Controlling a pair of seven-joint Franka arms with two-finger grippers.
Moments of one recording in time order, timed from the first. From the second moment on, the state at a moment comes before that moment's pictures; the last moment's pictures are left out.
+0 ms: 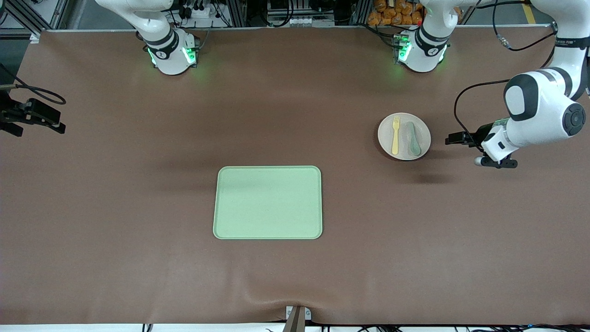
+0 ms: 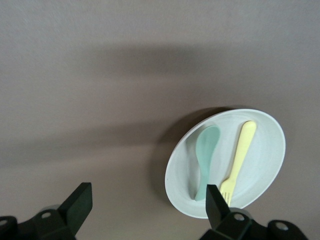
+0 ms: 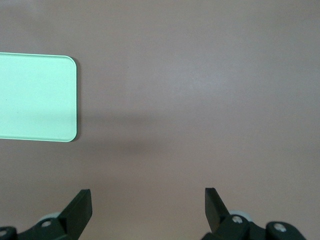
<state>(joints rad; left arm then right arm) 0.07 0.13 0.05 -2.30 -0.26 2.14 0.32 -0.05 0.06 0.00 -1.47 0.01 1.52 -0.11</state>
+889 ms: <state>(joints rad) 0.07 0.19 0.00 -2.50 -0.49 2.39 0.49 -0.05 0.06 0.00 -1.47 0.01 1.52 -0.11</state>
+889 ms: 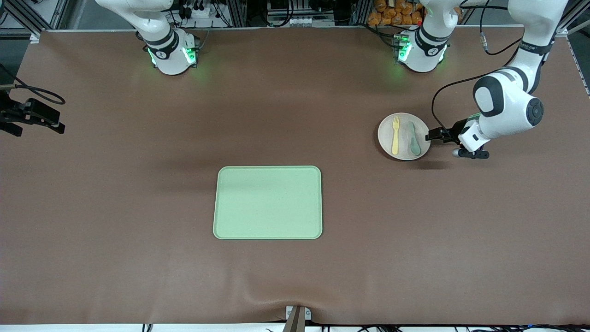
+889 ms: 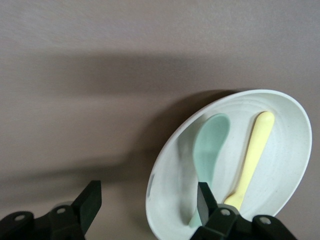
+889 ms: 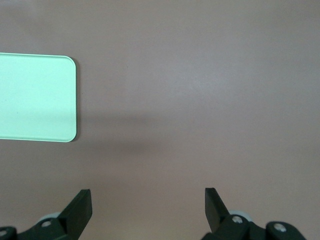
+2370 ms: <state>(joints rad) 0.07 0.24 -0.02 -2.50 -0.53 2.41 0.56 -0.05 0.06 0.00 -1.47 0.01 1.52 -0.11</state>
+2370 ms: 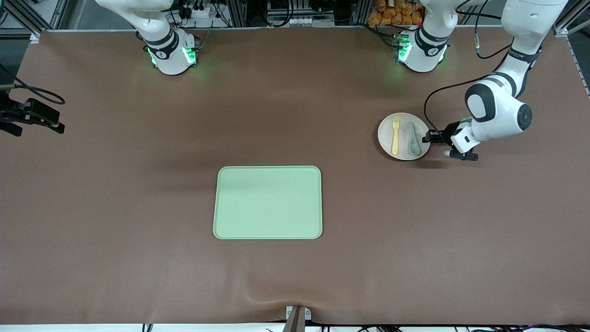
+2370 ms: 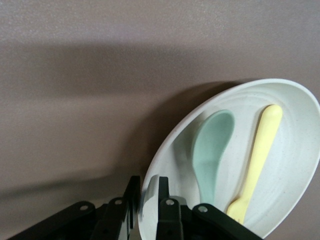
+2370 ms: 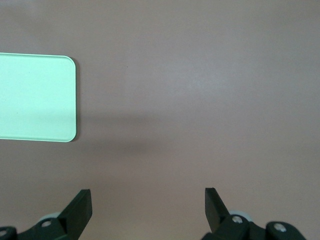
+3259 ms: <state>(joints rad) 0.07 0.23 -0.02 -2.46 -0.53 2.33 0.57 -0.05 0.06 0.00 -1.47 0.01 1.52 -0.11</state>
